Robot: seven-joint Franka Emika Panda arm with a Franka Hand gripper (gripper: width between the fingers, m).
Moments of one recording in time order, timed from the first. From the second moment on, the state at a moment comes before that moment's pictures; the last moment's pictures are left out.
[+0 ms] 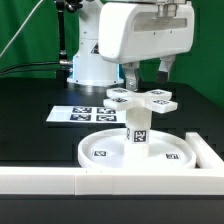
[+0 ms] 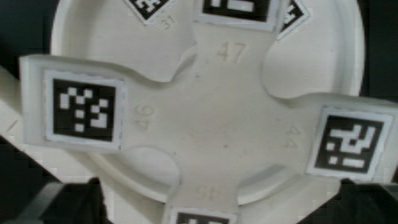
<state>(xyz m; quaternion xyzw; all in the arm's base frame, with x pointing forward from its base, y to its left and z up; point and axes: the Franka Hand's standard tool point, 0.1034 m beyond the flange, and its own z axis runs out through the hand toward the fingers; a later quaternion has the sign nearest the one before) 0.576 0.047 0.128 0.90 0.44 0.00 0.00</state>
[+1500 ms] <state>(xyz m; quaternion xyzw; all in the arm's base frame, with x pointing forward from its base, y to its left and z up) 0.563 0.041 0.105 0.76 0.65 -0.01 0.03</state>
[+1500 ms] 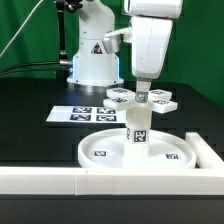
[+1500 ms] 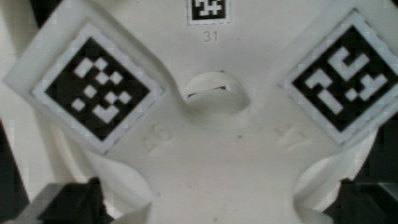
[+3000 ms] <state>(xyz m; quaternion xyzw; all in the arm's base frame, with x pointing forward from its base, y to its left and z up) 0.555 0.039 0.098 0.93 0.37 -0.03 0.02</state>
